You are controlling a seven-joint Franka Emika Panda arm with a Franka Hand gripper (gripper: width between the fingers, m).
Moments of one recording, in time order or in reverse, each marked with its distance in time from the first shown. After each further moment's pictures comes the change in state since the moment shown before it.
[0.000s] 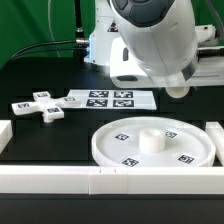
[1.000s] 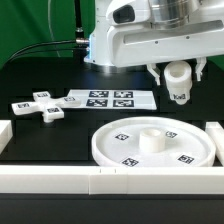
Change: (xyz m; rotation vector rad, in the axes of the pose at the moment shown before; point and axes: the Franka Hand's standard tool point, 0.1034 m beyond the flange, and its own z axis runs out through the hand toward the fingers) arm 0.007 -0.004 -0.060 -0.023 0.714 -0.113
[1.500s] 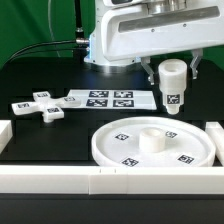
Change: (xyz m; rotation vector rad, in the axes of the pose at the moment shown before) arm 0.022 0.006 -0.016 -0.036 0.330 -0.120
